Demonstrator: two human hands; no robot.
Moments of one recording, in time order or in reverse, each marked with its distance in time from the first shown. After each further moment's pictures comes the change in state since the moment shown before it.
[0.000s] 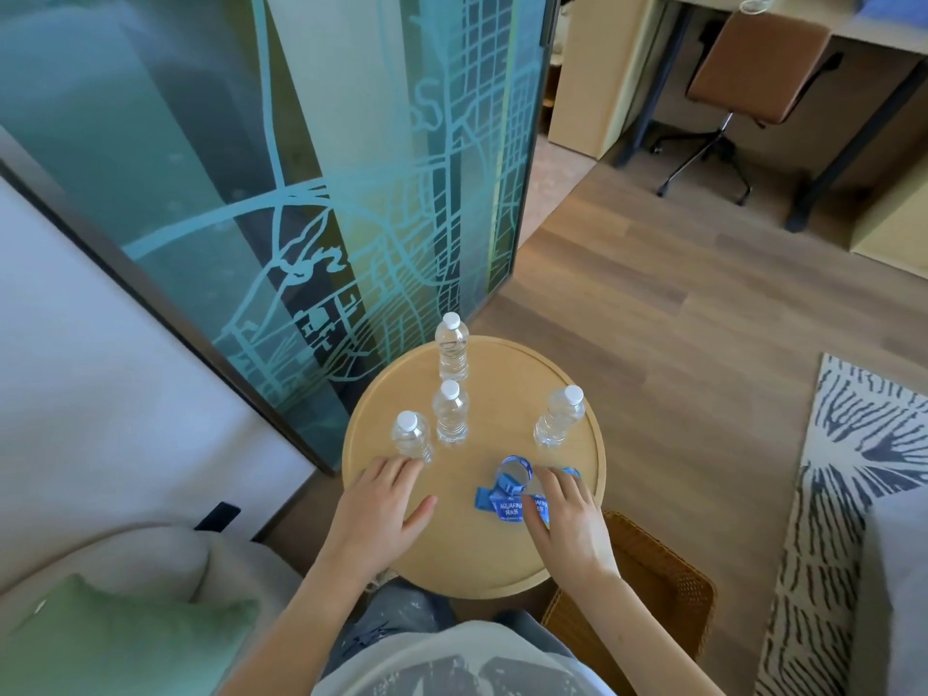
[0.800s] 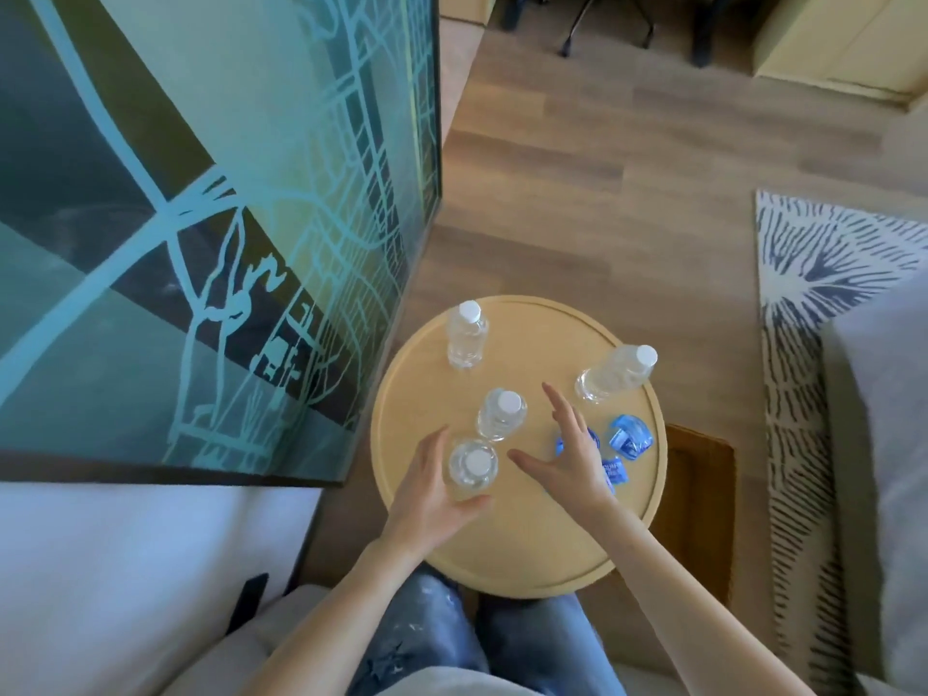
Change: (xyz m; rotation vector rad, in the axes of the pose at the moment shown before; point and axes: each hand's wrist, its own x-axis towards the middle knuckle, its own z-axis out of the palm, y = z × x) left_hand 0.114 -0.149 0.064 -0.670 -0.416 -0.073; right_hand 0.128 -0.086 0.105 0.553 0.075 0.552
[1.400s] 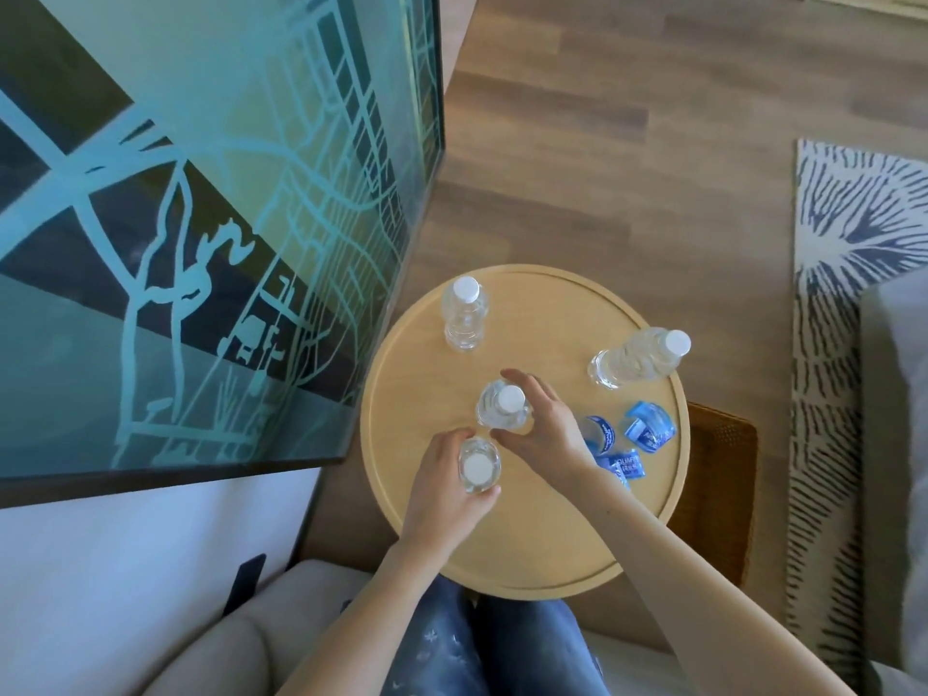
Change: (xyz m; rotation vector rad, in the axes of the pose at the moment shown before) left_hand 0.030 -0.012 0.048 0.031 0.119 -0.088; right_hand 0.067 0.029 0.035 -0.071 -0.143 -0.075
